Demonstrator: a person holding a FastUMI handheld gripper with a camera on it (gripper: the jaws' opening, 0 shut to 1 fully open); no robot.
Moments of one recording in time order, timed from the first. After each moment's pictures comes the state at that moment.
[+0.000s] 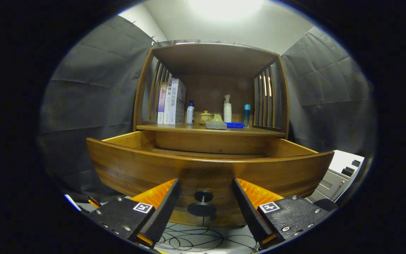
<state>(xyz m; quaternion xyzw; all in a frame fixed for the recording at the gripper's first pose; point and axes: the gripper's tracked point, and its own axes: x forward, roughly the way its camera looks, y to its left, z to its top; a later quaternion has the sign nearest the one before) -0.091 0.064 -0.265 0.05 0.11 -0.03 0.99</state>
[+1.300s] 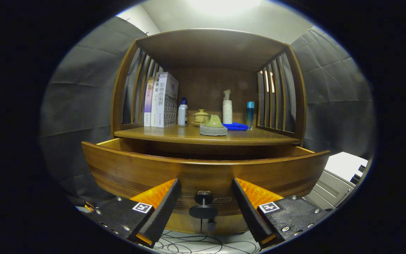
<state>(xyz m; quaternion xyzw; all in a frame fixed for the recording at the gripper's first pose) 0.020 0.050 -0.274 0.06 0.13 -0.02 0.99</state>
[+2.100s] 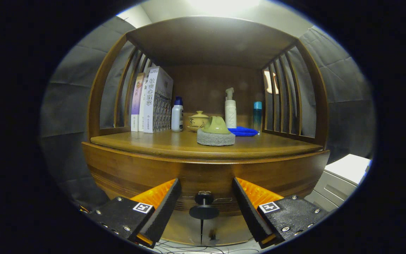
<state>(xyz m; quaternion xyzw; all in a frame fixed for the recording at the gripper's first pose) 0.107 0.051 -0.292 0.06 0.11 -0.02 0.99</state>
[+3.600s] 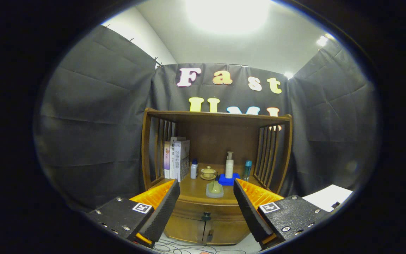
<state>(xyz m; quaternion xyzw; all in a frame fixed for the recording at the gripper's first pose) -0.059 0.010 0.012 0.06 0.04 0.01 1.00</state>
